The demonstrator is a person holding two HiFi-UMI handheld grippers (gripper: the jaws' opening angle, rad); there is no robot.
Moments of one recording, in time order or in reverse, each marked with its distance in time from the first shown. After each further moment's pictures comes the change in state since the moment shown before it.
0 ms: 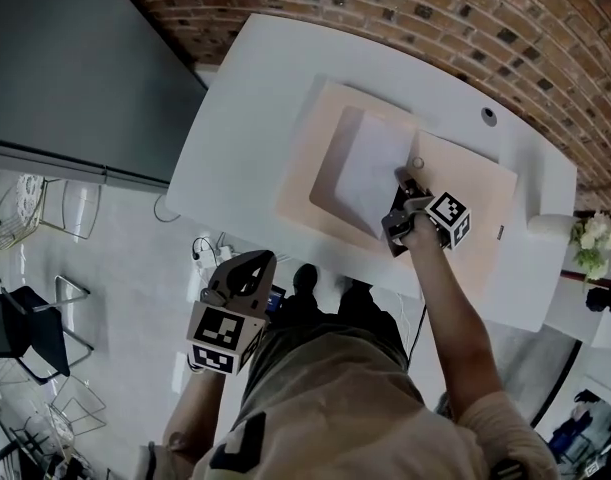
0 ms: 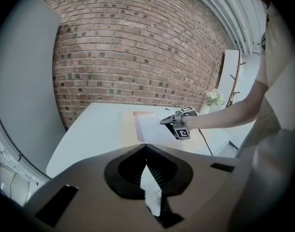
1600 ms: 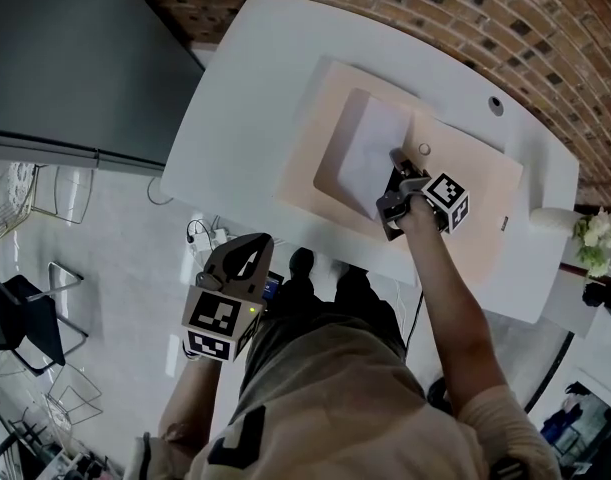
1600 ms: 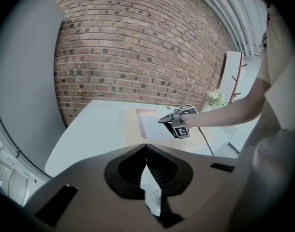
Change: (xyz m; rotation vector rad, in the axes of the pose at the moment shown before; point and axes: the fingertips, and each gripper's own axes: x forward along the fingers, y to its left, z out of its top) left arm 0.006 0.013 -0.008 -0.025 0.011 -0.007; right arm 0.016 0.006 -0.017 0.001 0.022 -0.034
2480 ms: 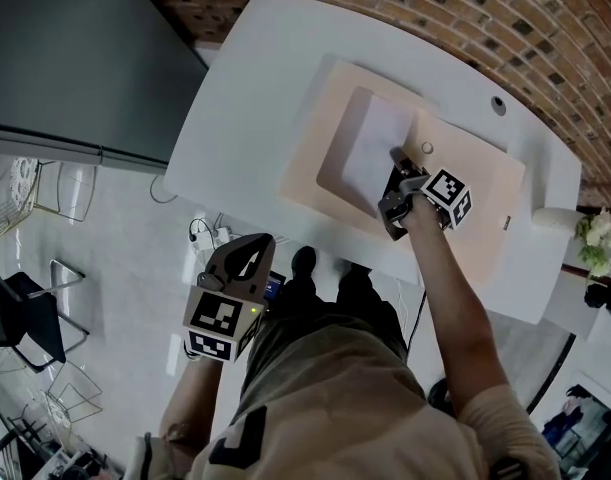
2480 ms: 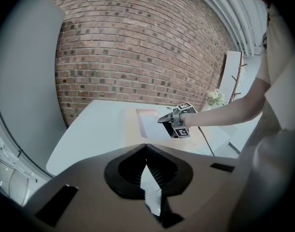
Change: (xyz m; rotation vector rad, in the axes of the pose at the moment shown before) left arm -0.004 -0.002 -0.004 0.001 -0.001 0.008; right arm 0.002 0.006 -0.007 -0.107 0.054 0.002
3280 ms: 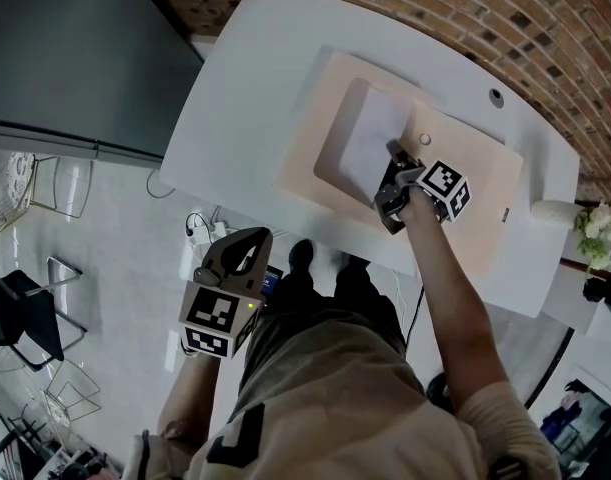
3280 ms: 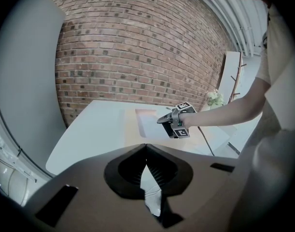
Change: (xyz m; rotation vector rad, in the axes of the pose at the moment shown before) left arm -0.003 -0.004 -0.003 -0.007 0.002 -0.003; right arm -0.003 0.001 -0.004 -0.042 0.008 -0.031
